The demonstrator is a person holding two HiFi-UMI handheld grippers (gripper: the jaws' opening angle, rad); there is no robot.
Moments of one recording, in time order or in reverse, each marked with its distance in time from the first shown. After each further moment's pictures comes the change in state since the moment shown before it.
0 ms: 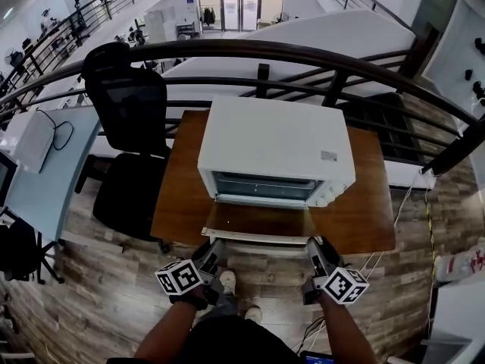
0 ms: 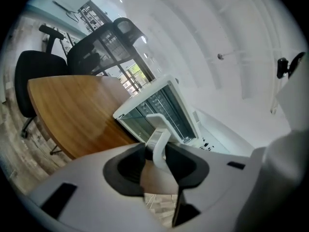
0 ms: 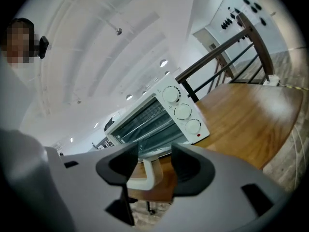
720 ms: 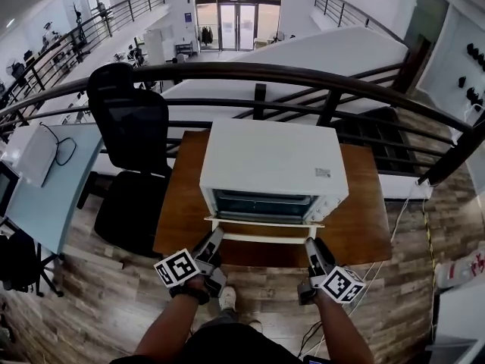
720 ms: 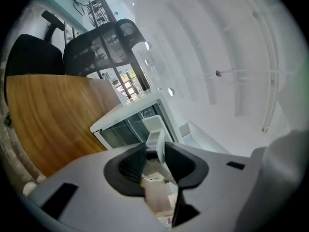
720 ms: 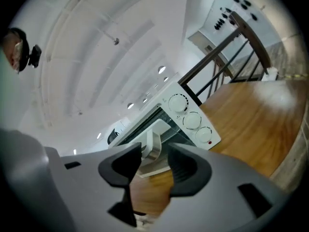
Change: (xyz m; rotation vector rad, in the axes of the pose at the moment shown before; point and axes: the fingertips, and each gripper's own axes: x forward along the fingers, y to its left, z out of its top) left arm 0.029 -0.040 0.066 -0.111 -0.098 -0.127; right arm 0.019 0.018 0.031 0.073 -0.088 0.051
